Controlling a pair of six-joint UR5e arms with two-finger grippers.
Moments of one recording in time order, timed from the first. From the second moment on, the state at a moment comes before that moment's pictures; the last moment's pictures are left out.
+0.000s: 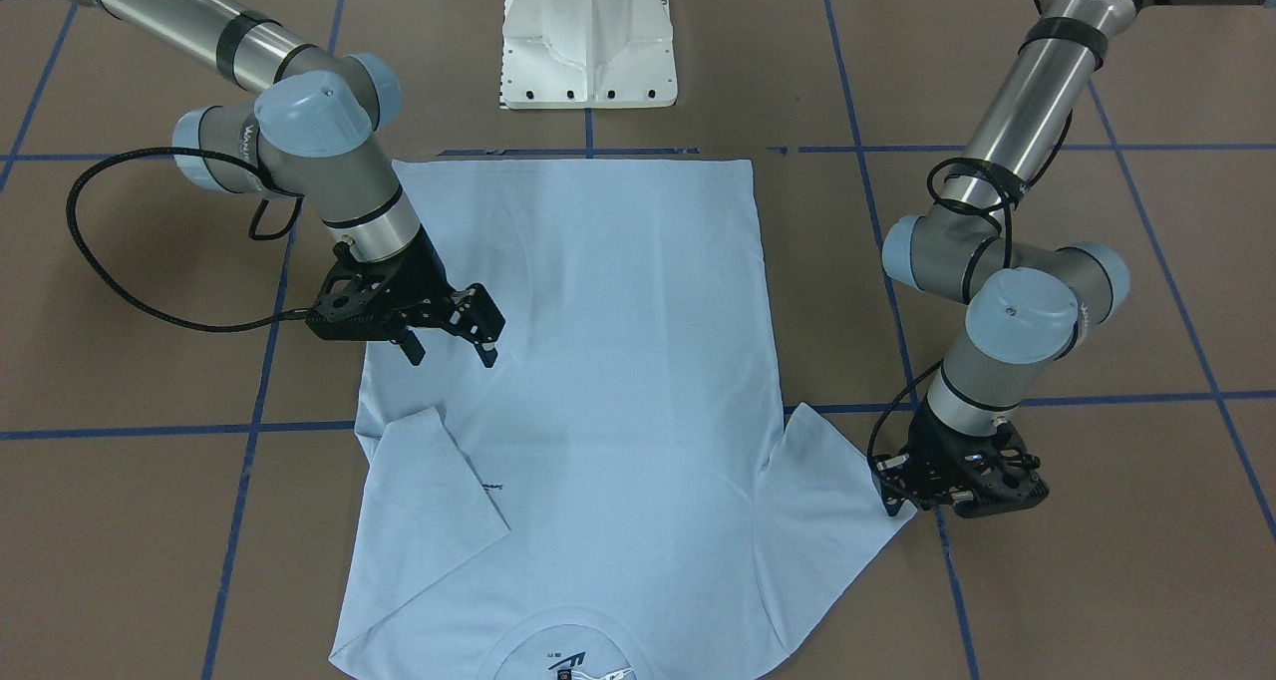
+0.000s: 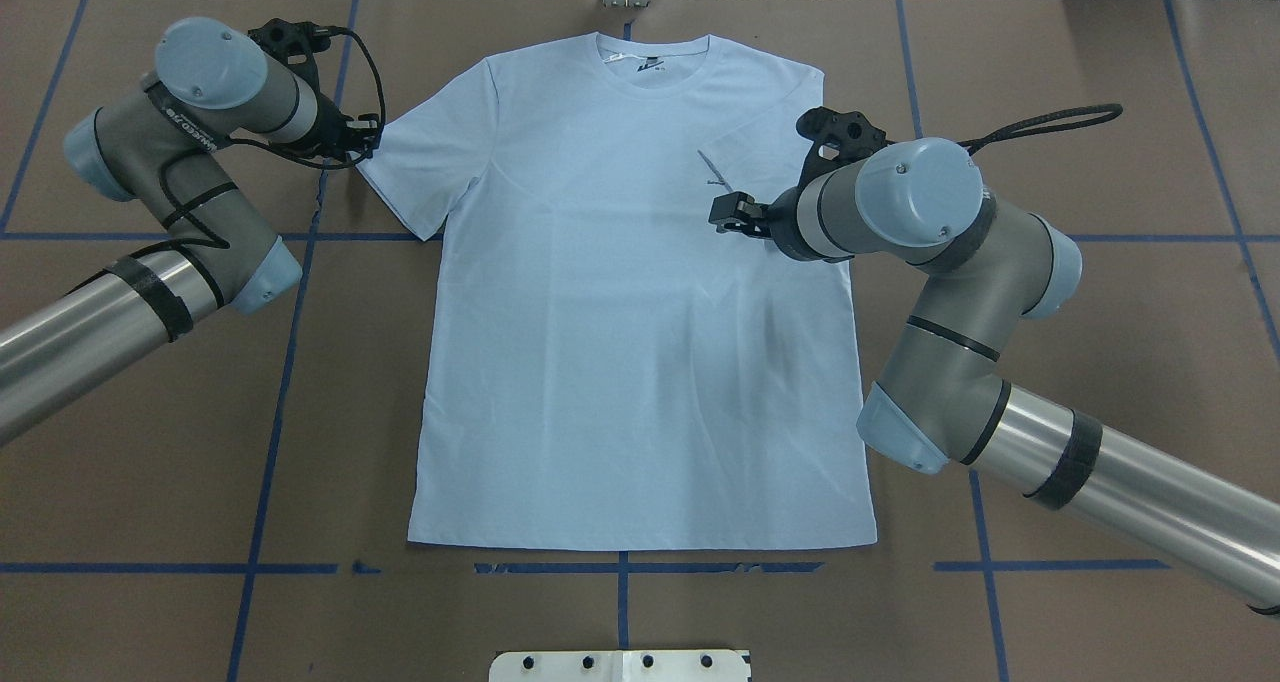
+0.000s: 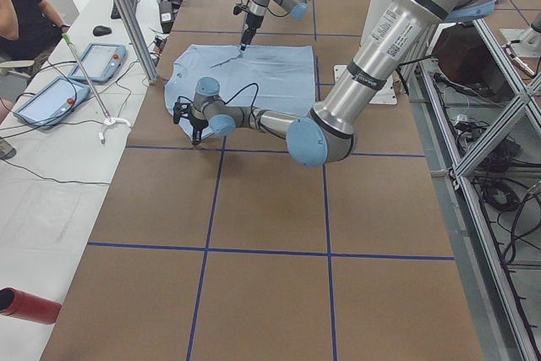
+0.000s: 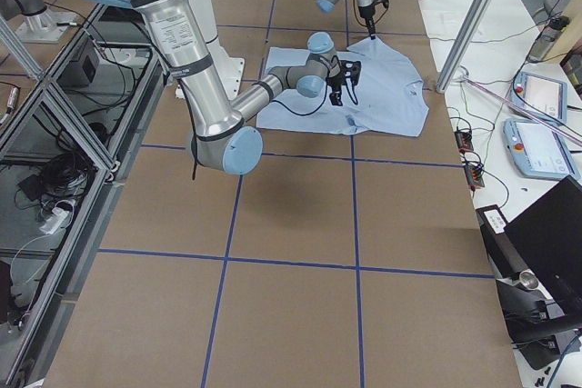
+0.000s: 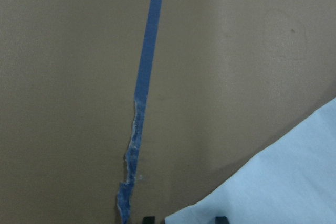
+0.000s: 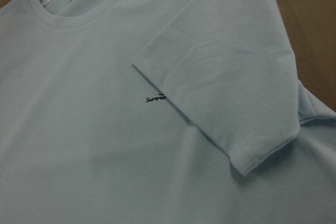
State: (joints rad) left arm -0.89 -2.23 -1.03 -2.30 -1.88 -1.11; right arm 0.65 -1.06 1.58 -1.05 1.75 1.44
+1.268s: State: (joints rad) left arm -0.77 -2.49 -0.99 -2.23 -1.88 -1.37; right arm 0.65 -1.06 1.58 -1.05 1.75 1.44
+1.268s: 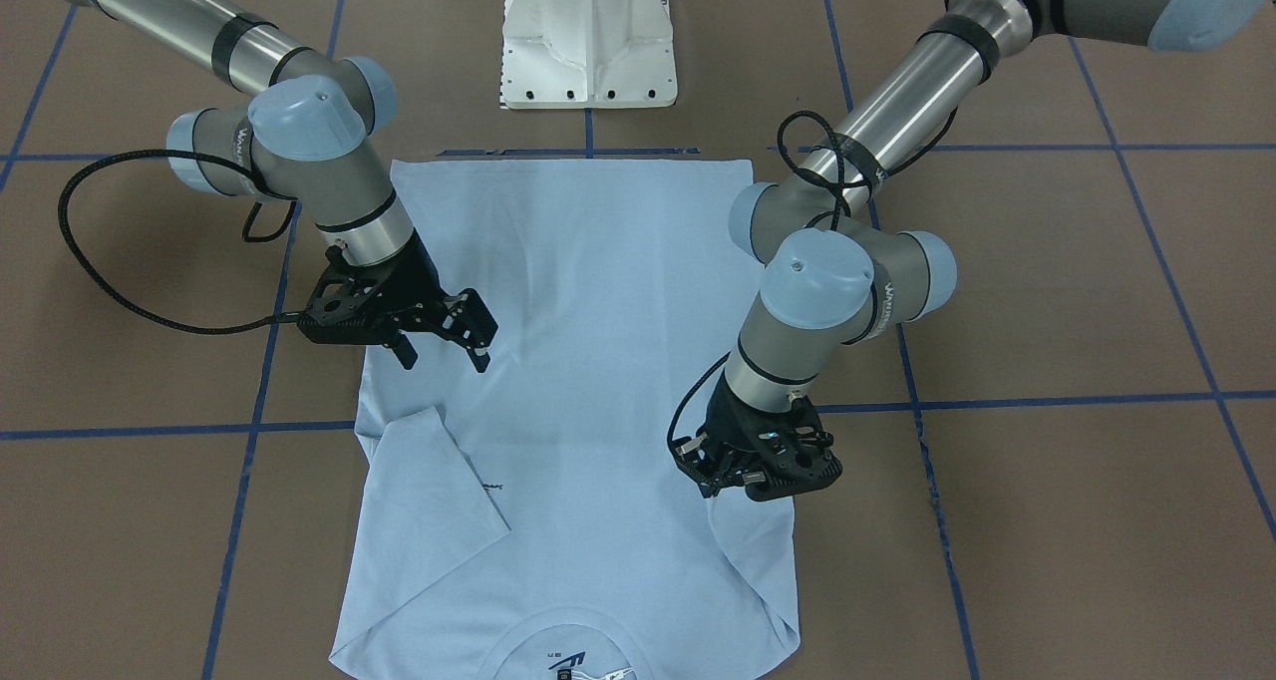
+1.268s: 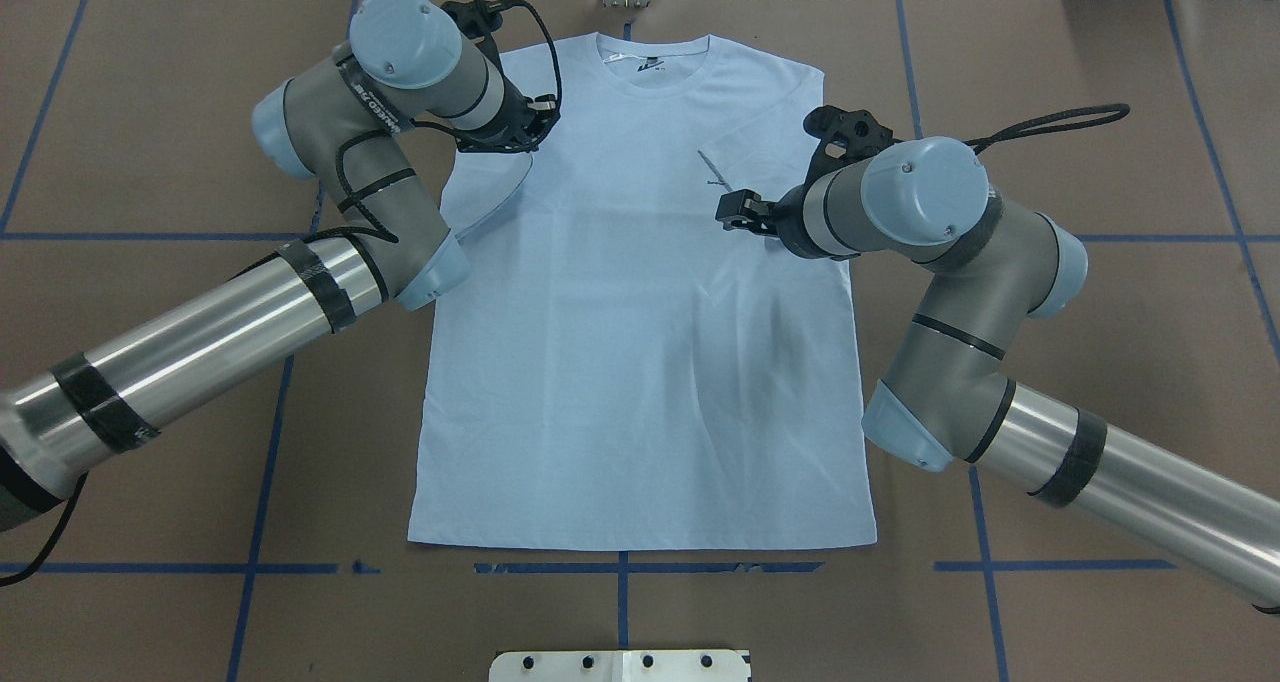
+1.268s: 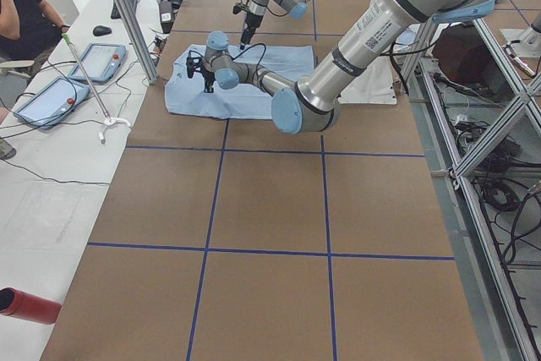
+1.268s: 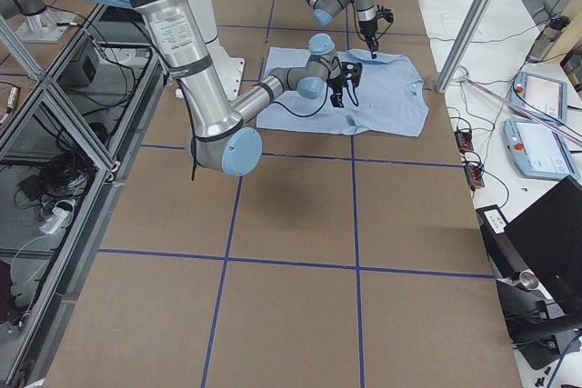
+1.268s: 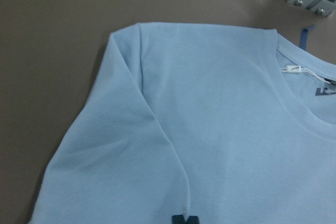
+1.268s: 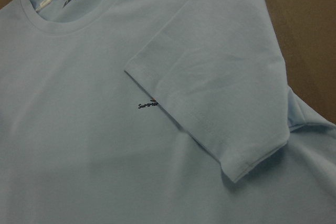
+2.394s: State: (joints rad) left arm -0.72 -2.43 -1.18 -2.21 -1.89 -1.47; right arm 0.60 -1.19 1.76 -1.12 1.76 1.54
